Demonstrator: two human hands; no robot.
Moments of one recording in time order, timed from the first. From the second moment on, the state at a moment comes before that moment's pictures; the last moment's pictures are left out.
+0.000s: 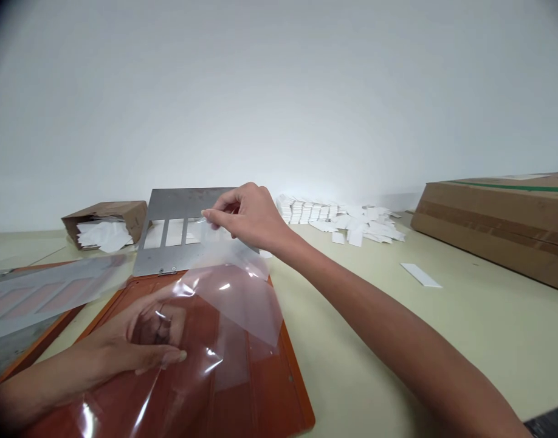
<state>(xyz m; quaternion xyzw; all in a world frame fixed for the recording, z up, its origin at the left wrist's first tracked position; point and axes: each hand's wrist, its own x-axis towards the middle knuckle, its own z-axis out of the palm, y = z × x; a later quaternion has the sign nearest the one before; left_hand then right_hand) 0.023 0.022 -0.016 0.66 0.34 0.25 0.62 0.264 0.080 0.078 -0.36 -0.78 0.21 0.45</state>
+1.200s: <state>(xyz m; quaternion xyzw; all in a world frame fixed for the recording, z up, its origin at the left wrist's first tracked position) 0.047 0.010 -0.013 0.93 0.26 0.17 0.18 0.285 0.093 0.092 -0.35 -0.64 0.45 0.51</state>
